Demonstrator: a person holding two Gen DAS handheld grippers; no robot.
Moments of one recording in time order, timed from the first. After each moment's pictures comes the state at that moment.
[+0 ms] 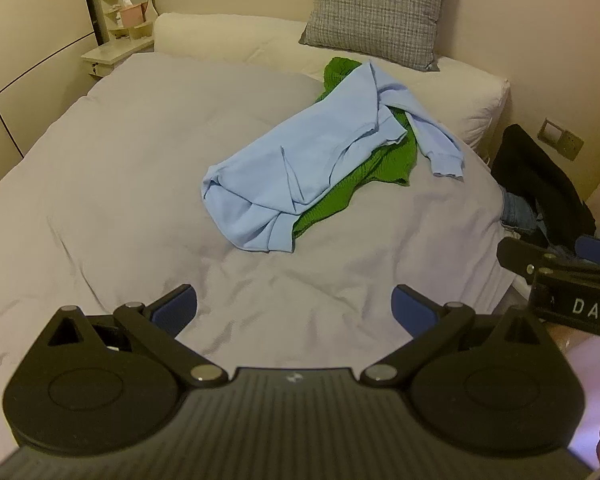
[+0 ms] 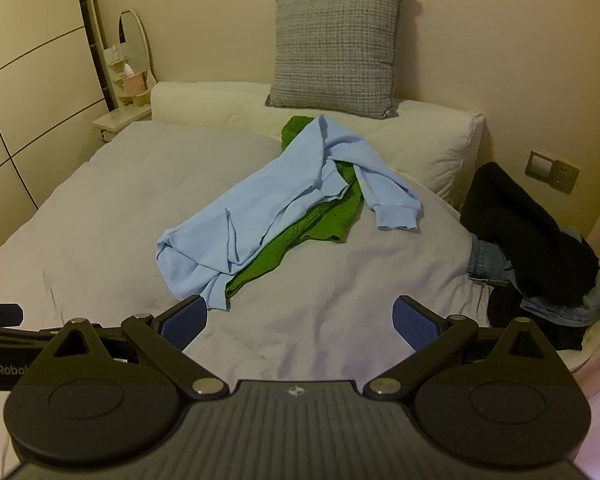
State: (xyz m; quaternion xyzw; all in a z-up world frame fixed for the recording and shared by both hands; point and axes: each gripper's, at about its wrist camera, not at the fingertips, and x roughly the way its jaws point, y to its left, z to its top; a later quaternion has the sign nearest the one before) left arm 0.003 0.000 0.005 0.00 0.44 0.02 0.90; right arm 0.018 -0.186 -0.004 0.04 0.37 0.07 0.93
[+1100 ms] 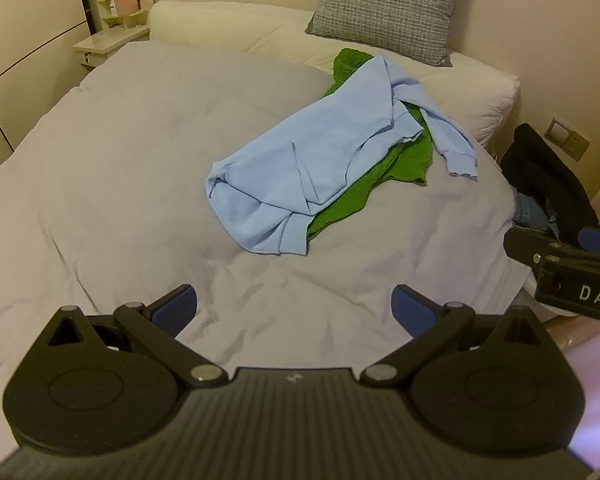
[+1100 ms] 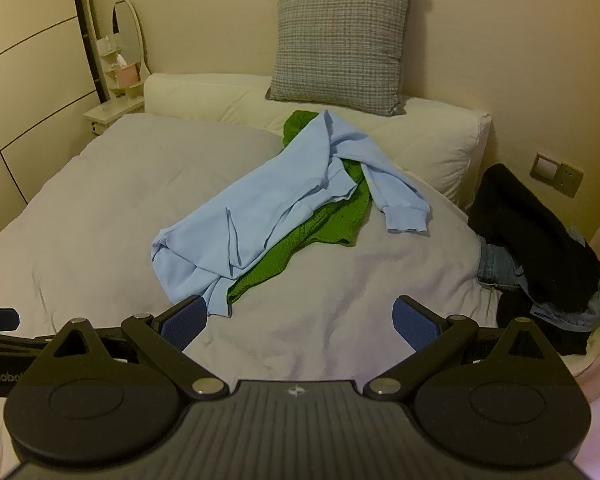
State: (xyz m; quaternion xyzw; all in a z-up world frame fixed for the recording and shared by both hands) left arm 0.037 0.044 -0.020 -0.01 0.45 0.01 0.89; right arm 0.051 -0.141 -0.010 0.02 0.37 0.05 0.93
